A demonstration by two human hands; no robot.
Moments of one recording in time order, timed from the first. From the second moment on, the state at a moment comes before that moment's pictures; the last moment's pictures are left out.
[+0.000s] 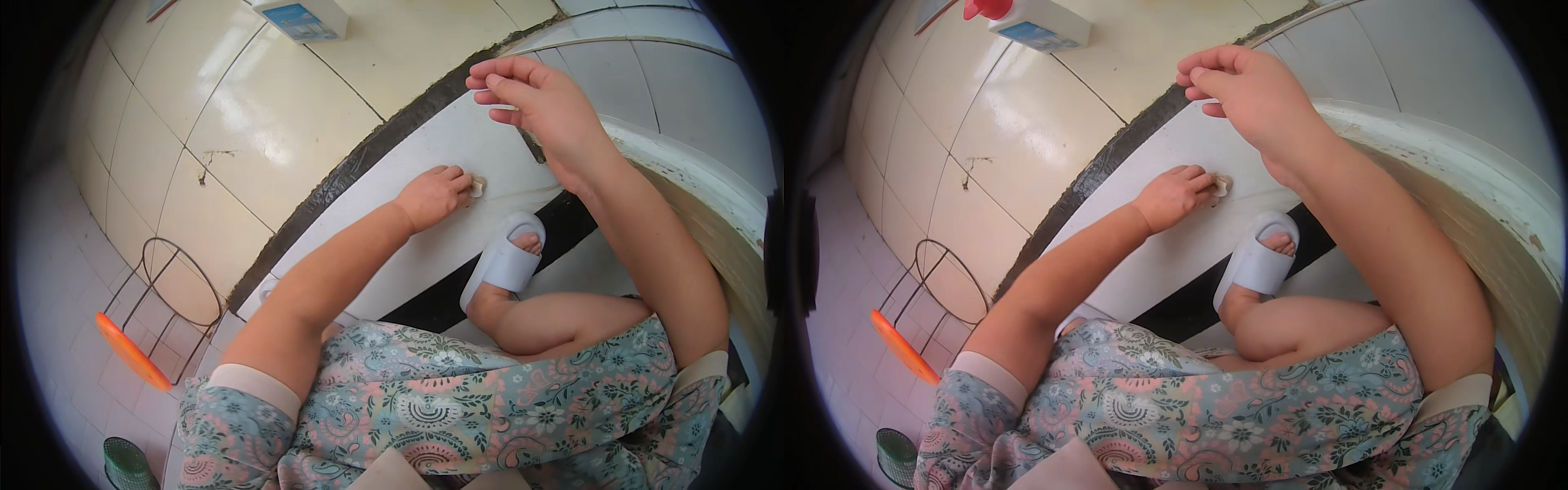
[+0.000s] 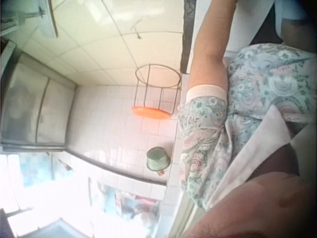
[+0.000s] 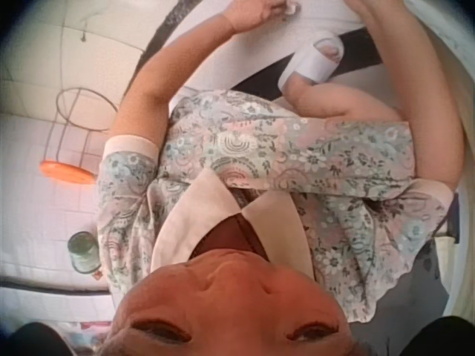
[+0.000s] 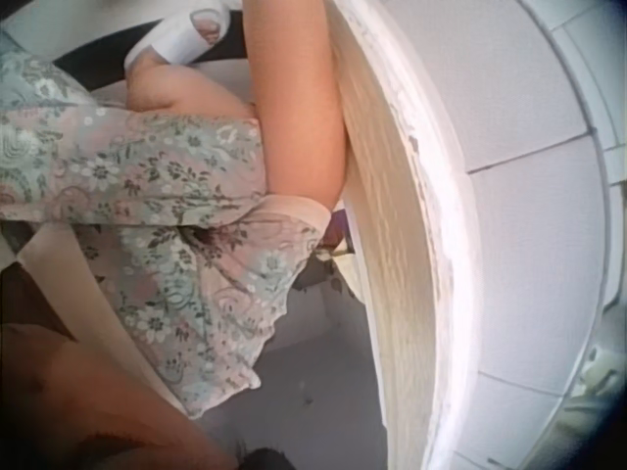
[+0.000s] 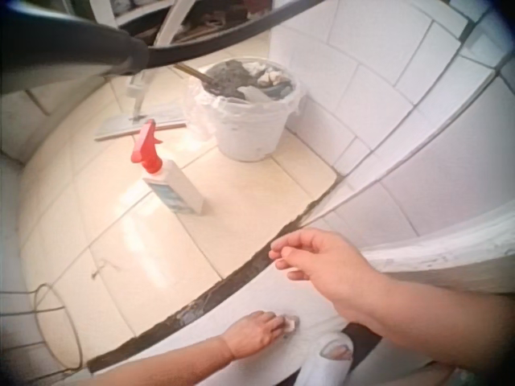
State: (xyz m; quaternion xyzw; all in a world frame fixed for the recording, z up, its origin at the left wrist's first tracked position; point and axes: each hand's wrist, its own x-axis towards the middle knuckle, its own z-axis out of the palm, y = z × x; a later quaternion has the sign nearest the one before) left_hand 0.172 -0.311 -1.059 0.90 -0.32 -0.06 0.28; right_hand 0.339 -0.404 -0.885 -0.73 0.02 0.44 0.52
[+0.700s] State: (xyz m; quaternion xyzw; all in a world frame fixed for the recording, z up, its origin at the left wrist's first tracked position) left_hand 0.162 -0.279 -1.053 0.87 -0.42 -0.17 0.20; right_hand 0.333 -0.402 -0.890 -0.72 -0.01 0.48 0.50
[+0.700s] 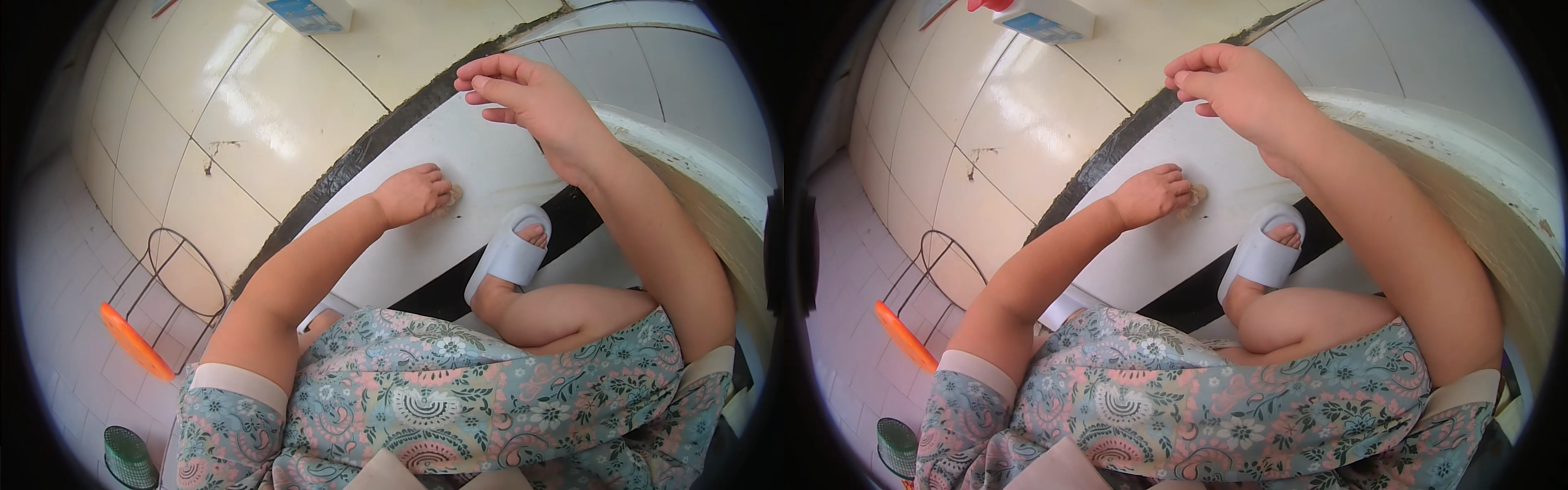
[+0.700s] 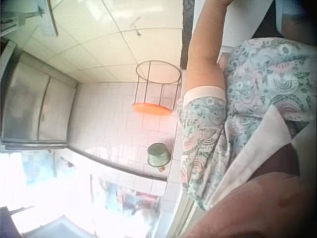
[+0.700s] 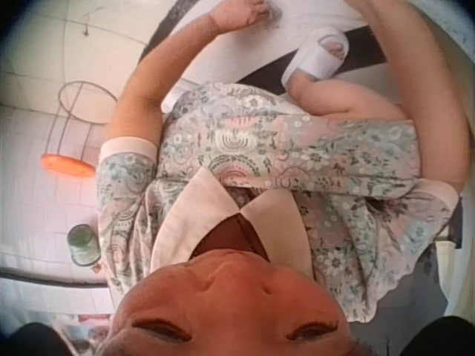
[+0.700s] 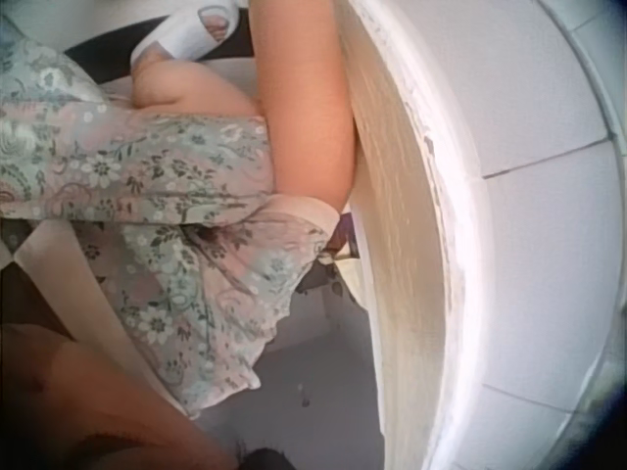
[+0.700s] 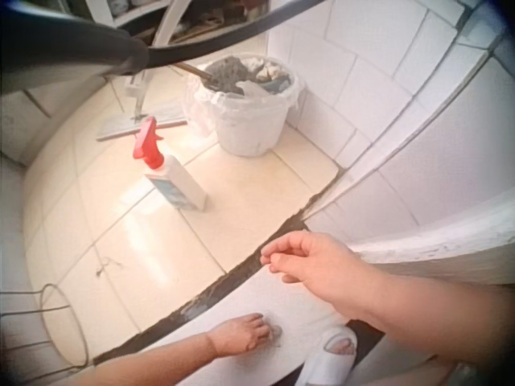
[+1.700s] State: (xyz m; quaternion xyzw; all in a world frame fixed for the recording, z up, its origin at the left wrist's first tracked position) left_hand 0.166 -0.170 -1.040 0.96 -0.11 -0.07 0.24; right_hand 0.337 -0.411 -0.898 -0.75 0.09 0.41 0.50
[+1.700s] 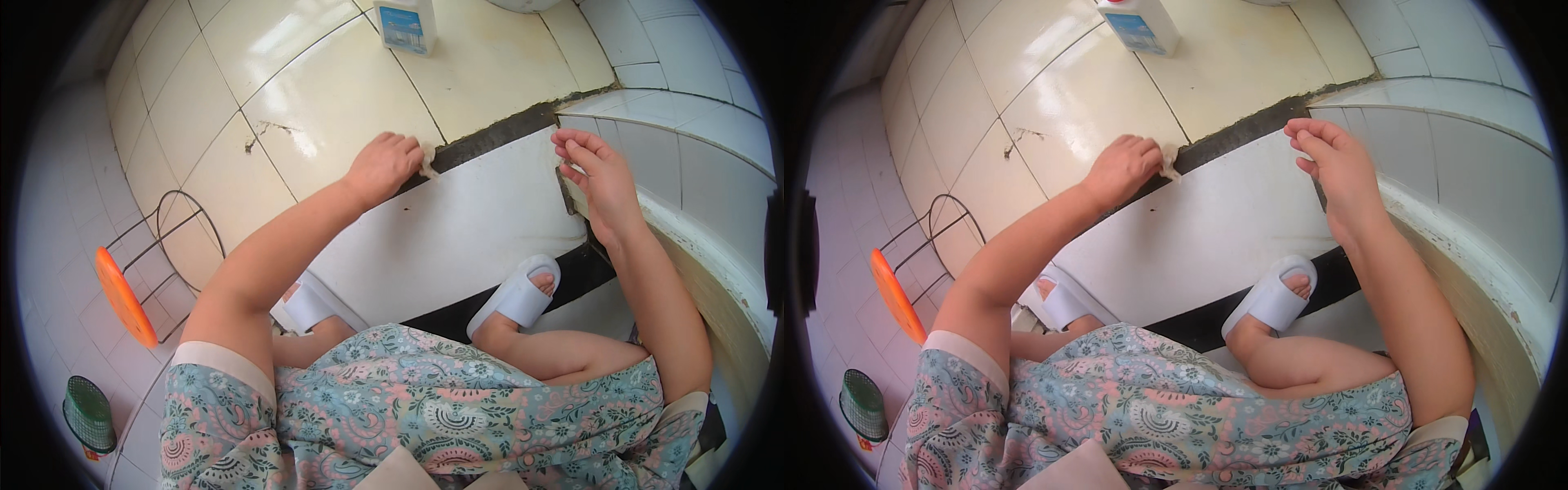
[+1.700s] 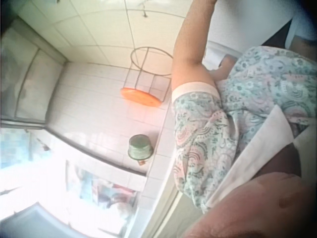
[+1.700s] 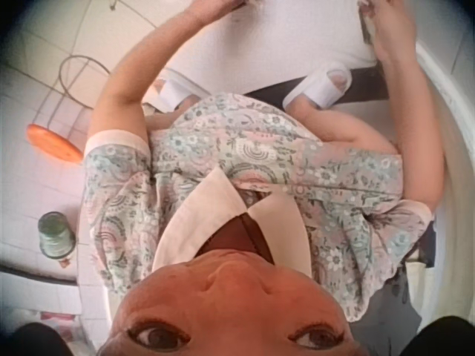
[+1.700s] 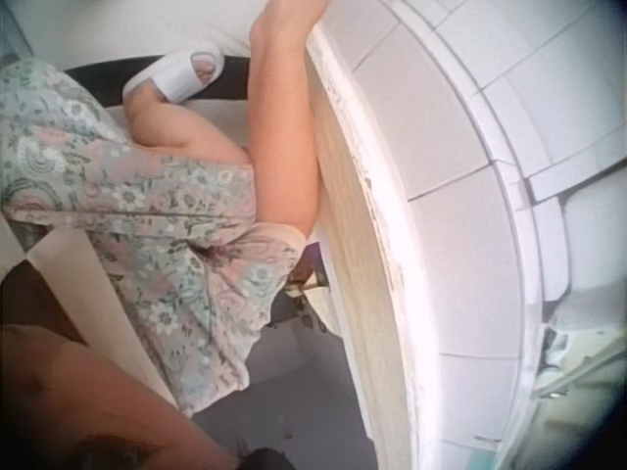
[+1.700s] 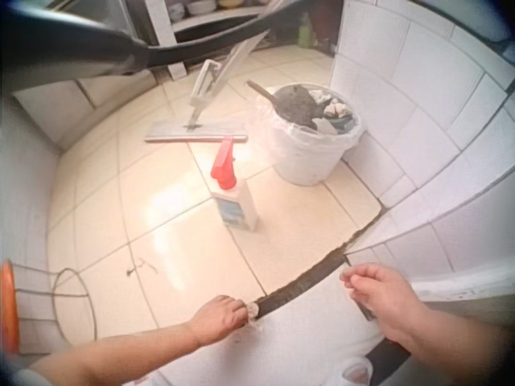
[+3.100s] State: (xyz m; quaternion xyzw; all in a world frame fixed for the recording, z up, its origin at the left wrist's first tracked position) left_hand -0.010 -0.056 -1.043 0.92 -0.09 -0.26 0.27; right_hand 0.321 -0.375 -0.886 -0.72 0.06 0.54 0.42
